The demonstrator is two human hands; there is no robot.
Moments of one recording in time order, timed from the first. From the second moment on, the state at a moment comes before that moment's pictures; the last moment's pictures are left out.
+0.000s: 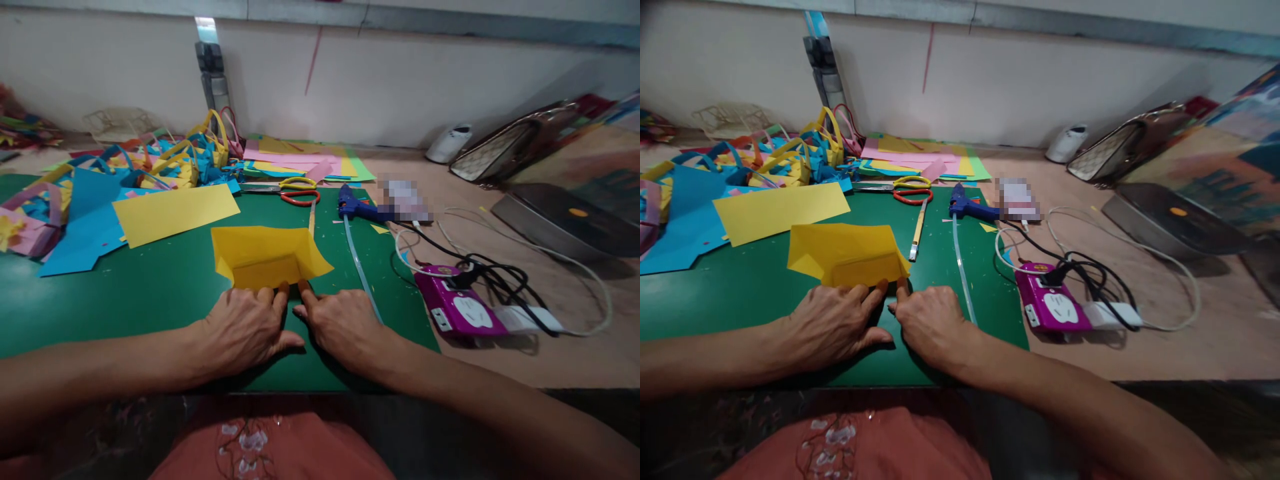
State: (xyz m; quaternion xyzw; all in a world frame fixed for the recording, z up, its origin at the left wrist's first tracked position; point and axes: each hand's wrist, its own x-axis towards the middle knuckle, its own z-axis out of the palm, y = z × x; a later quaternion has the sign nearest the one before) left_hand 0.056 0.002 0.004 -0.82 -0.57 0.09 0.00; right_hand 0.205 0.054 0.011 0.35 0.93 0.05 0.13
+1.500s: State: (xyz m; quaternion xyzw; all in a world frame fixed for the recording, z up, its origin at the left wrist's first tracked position) left_hand 0.034 -0.025 -0.003 -0.73 -0.67 0.11 0.02; right_hand 0.209 0.059 0.006 0.36 0.93 0.04 0.10
